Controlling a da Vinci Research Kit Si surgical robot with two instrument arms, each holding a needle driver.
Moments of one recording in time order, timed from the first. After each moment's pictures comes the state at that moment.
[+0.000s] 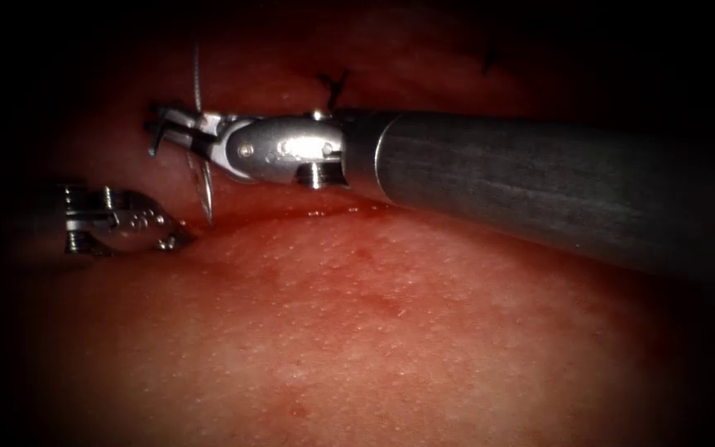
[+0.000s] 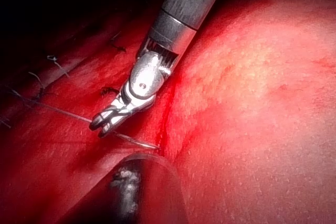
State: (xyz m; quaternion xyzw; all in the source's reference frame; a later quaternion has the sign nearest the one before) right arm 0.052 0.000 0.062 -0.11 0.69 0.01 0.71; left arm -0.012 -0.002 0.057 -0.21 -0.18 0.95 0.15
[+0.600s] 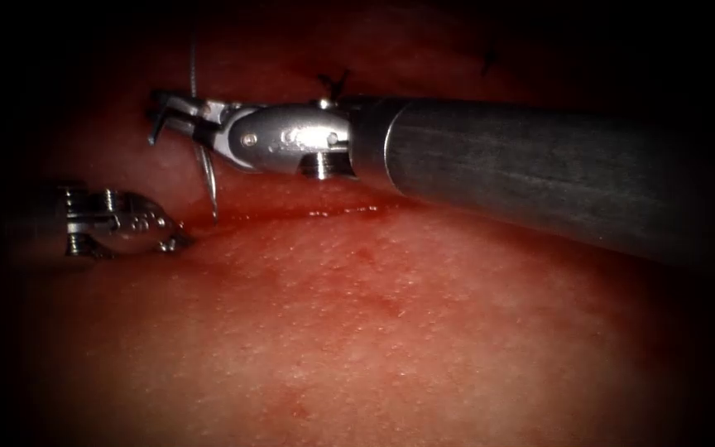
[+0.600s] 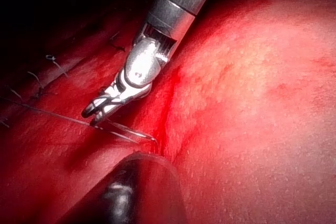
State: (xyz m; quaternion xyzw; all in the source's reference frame) right arm 0.052 0.001 0.060 -0.16 0.68 0.01 0.72; left arm -0.013 -0.002 0.058 -0.21 -0.18 0.95 0.15
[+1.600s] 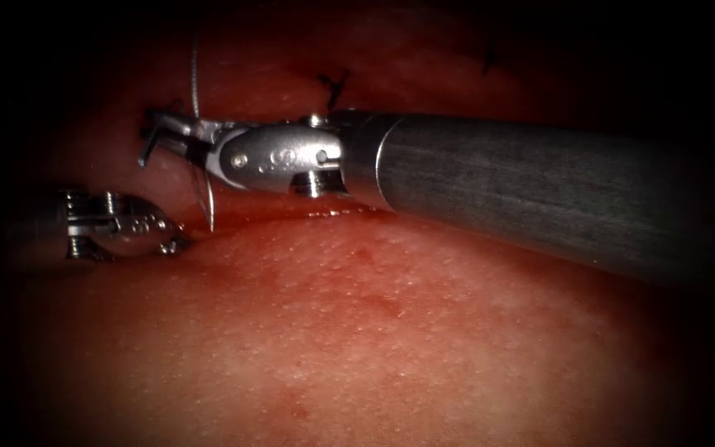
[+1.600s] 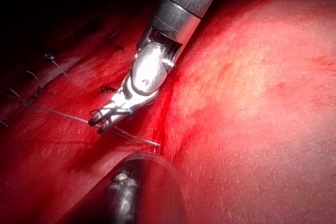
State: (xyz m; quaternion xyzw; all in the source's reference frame) right arm 0.052 -0.001 0.060 -0.15 0.66 0.00 0.74; left arm -0.013 -0.003 0.058 -0.21 -0.18 0.95 0.15
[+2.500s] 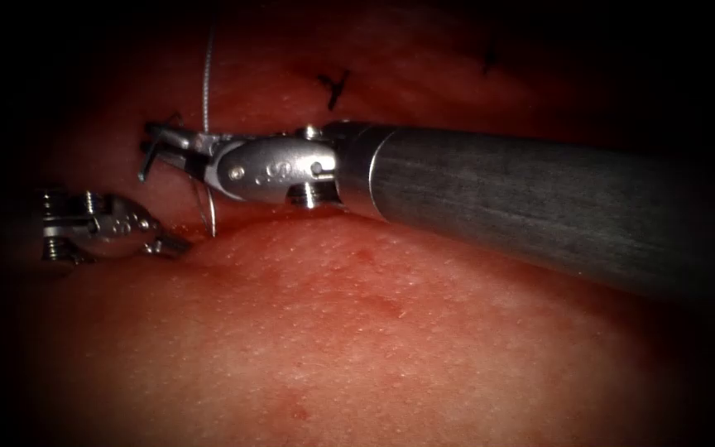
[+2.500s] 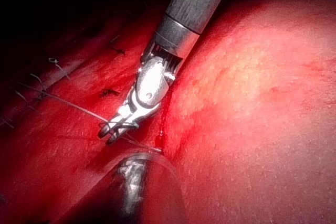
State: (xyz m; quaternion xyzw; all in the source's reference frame) right arm 0.052 -0.002 0.062 -0.14 0.65 -0.03 0.75; left arm -0.013 -0.002 0.054 -0.23 -0.16 0.95 0.16
